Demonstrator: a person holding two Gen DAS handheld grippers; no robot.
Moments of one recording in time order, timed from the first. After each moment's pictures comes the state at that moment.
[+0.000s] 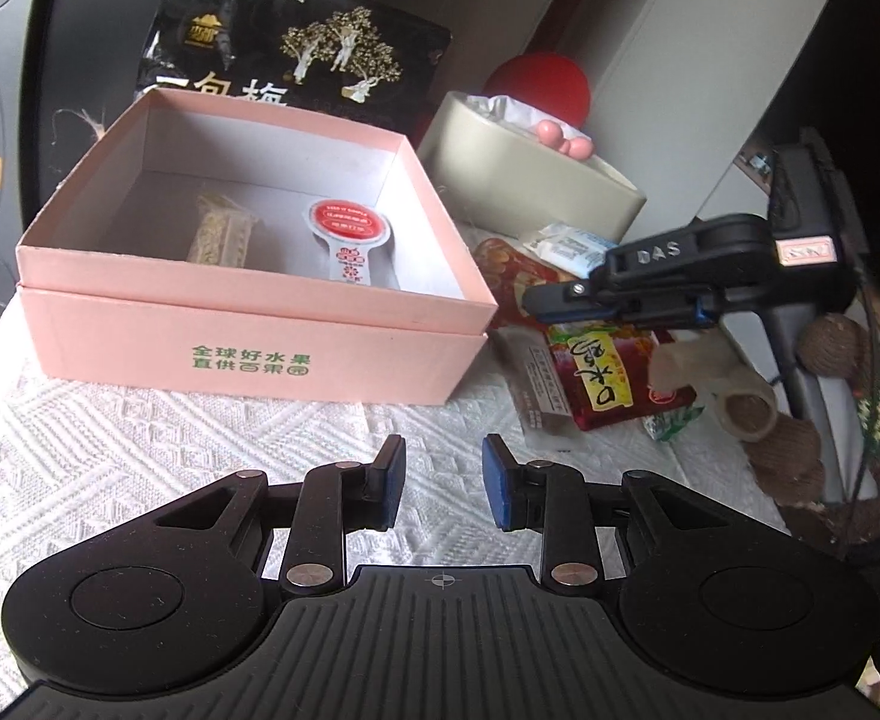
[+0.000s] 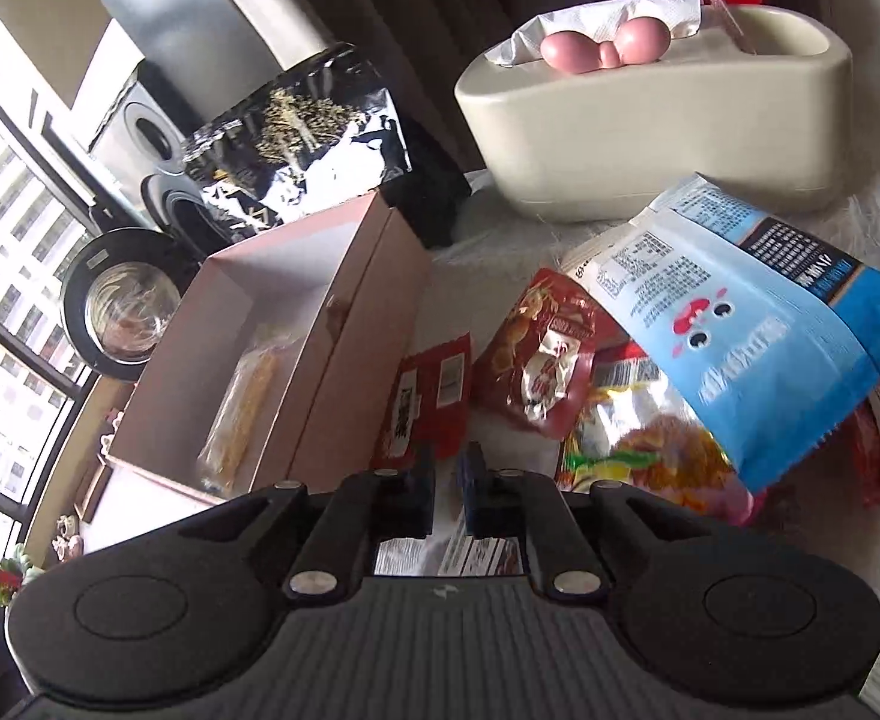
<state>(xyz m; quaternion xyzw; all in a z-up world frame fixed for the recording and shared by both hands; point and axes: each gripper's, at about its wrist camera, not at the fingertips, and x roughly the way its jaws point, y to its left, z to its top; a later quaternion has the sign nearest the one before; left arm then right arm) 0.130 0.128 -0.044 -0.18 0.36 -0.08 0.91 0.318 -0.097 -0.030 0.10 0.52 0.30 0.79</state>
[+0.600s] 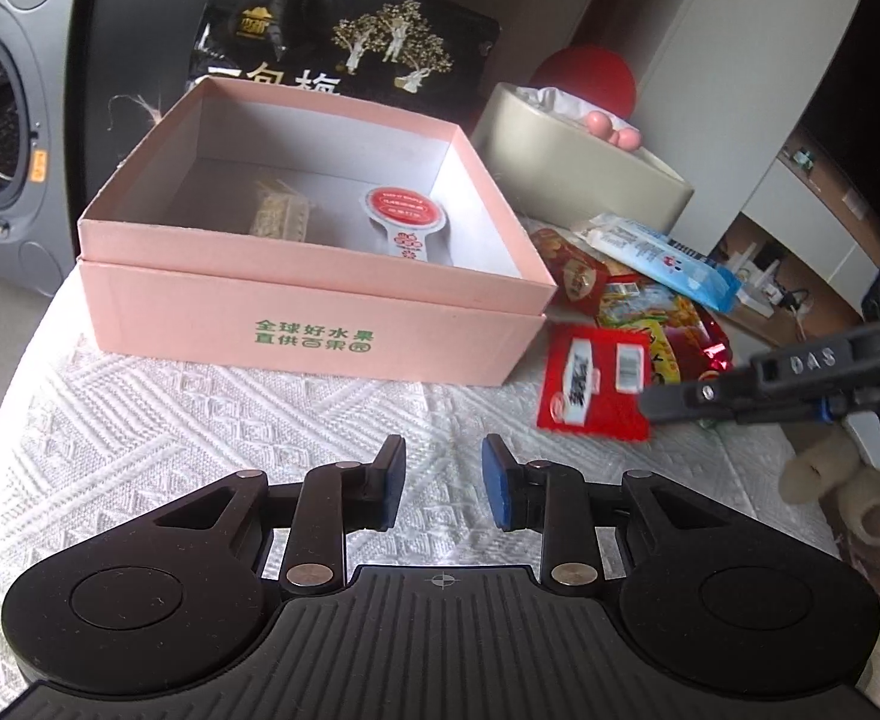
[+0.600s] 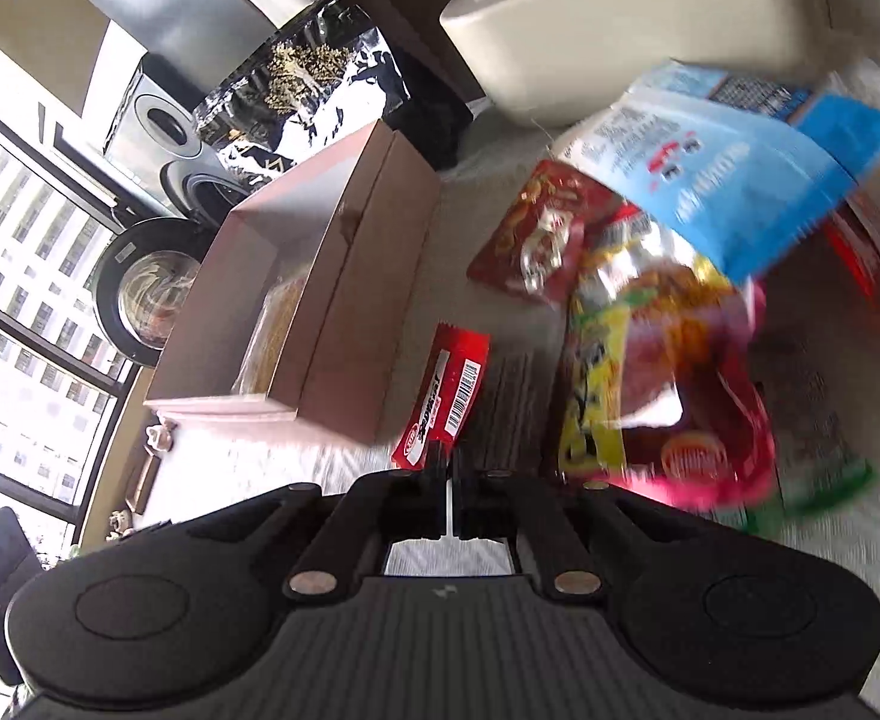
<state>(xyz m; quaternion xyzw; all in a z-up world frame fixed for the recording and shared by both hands) 0.124 0.132 -0.050 -0.17 0.37 -0.04 0.91 0.249 -0.146 -0.039 0.17 0.57 0.34 0.73</state>
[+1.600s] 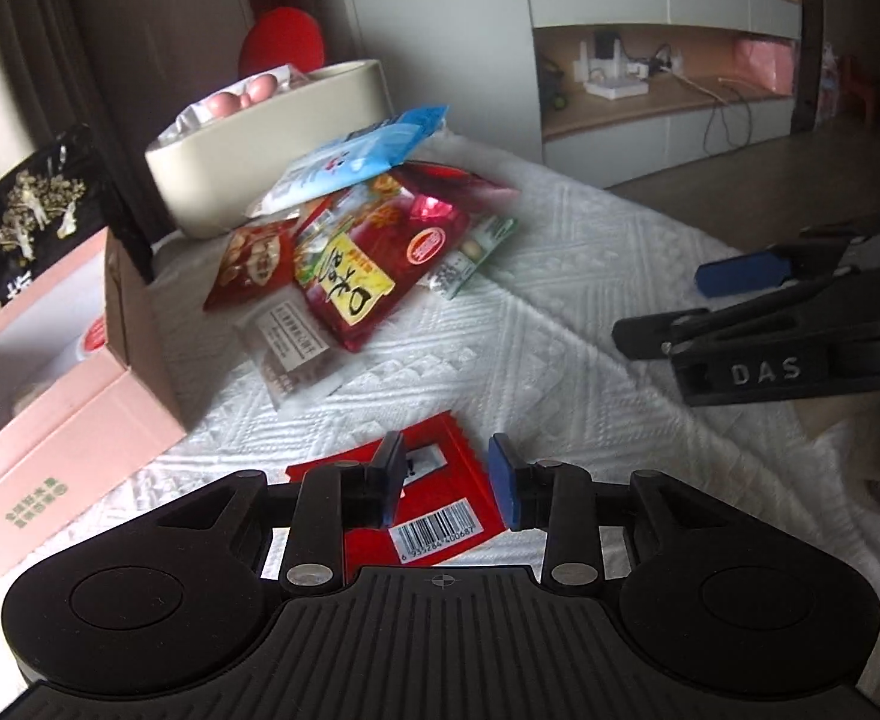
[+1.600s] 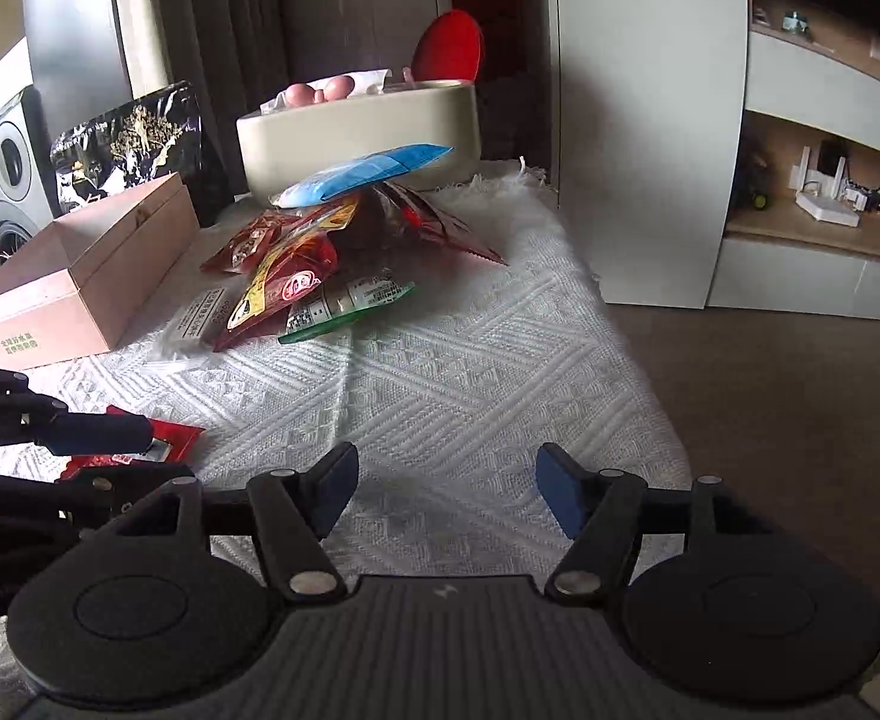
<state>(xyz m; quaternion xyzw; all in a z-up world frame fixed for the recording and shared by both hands) 0.110 -0.048 -0.061 0.16 0.36 -0.15 0.91 0.118 -0.233 -0.045 0.01 0.39 0.10 0.92</state>
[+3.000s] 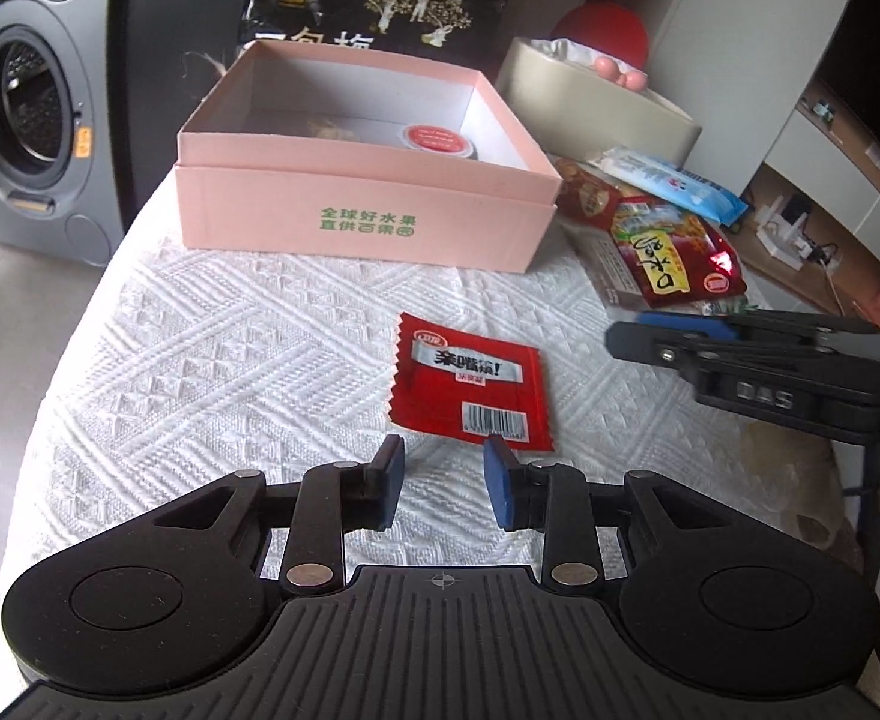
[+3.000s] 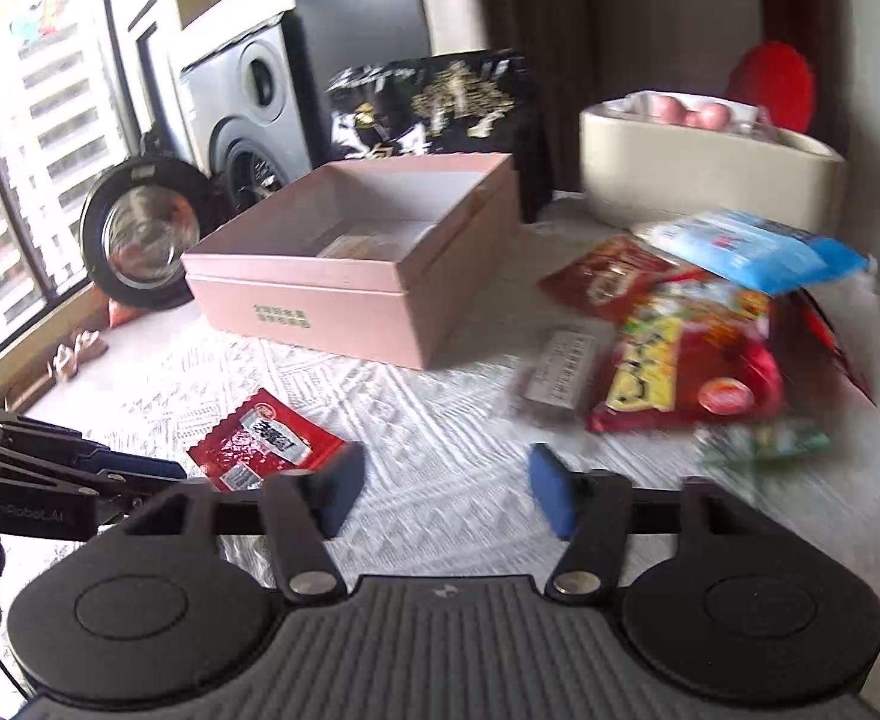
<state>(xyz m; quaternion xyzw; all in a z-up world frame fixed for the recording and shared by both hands) 0.061 0.129 -0.049 -0.15 0.41 -0.01 0.90 0.157 -0.076 -0.027 -0.07 0.40 0.36 0.84</state>
